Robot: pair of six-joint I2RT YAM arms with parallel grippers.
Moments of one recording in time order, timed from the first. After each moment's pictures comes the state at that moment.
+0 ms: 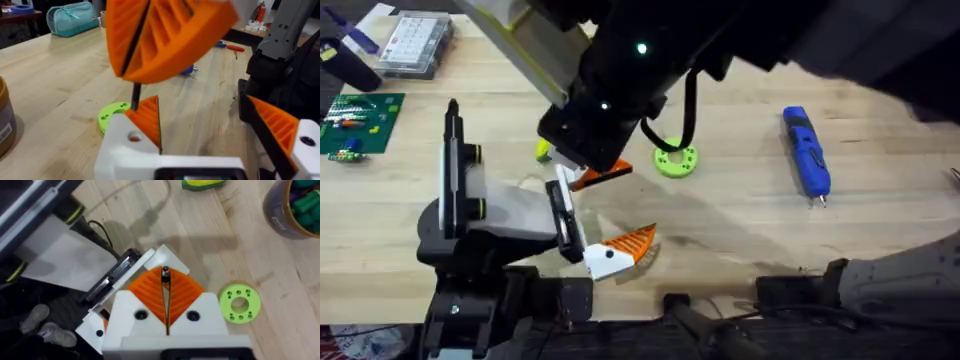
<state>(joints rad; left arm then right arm) -0.02 0.00 0.01 -0.12 1.21 -0.03 1.06 1.75 1.89 -1.22 -0.11 0.00</state>
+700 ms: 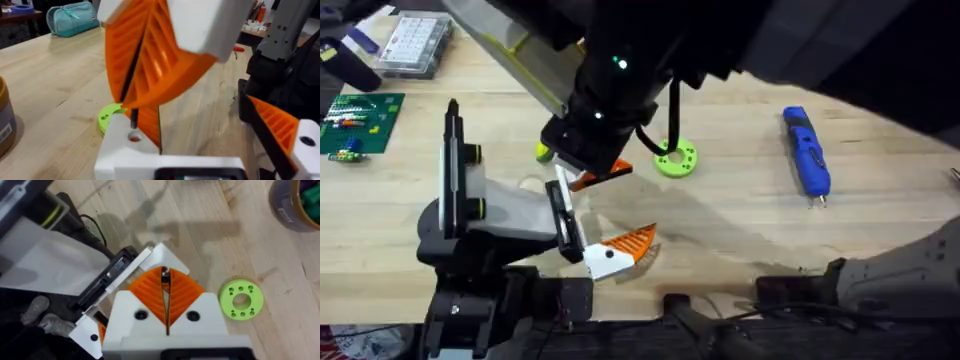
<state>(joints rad) -0.02 0.00 0.01 -0.12 1.21 -0.03 1.06 1.79 1.89 -1.25 -0.10 0.00</state>
